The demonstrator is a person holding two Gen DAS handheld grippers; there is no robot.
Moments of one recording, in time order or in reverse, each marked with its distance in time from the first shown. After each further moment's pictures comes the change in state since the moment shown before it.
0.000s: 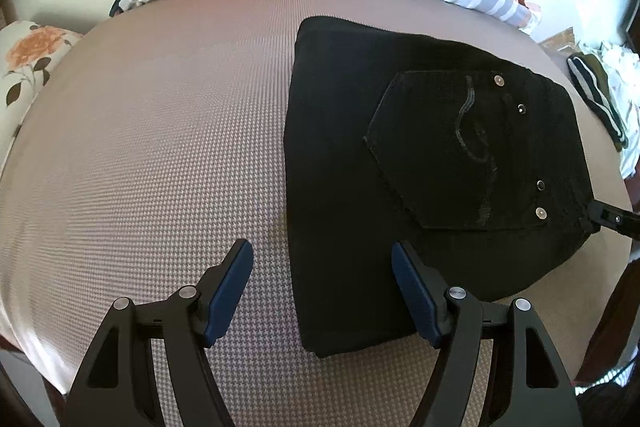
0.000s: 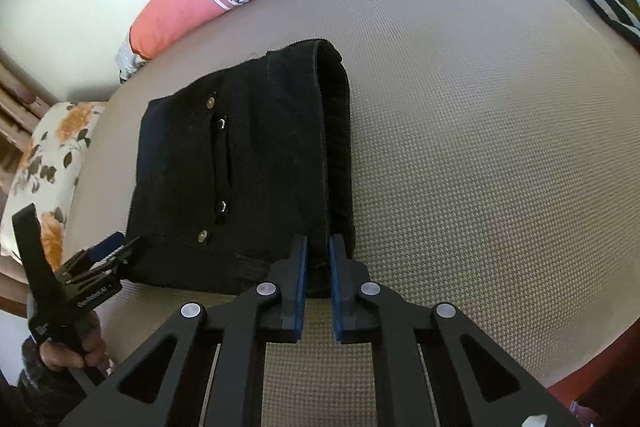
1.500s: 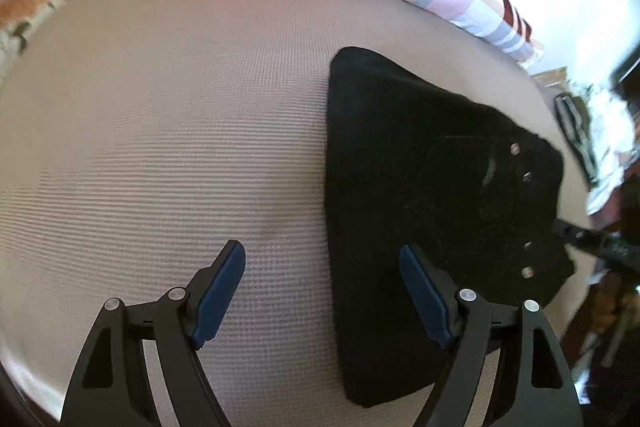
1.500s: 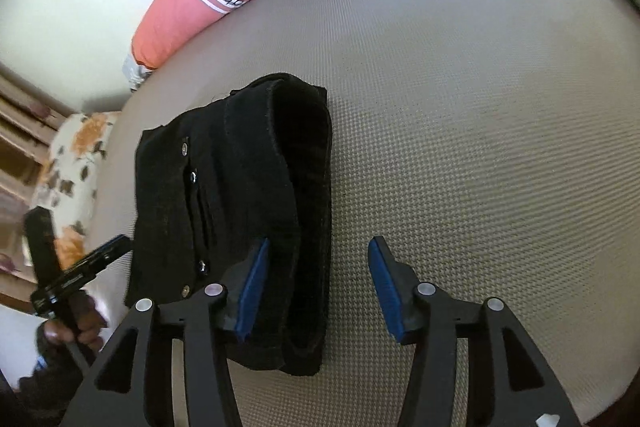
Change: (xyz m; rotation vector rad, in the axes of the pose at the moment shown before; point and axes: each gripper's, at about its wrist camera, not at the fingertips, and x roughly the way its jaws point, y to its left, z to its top) left arm 0.012 0.050 0.045 -0.133 0.072 -0.197; right arm 0.028 -0.040 0.058 0.030 0.073 0.150
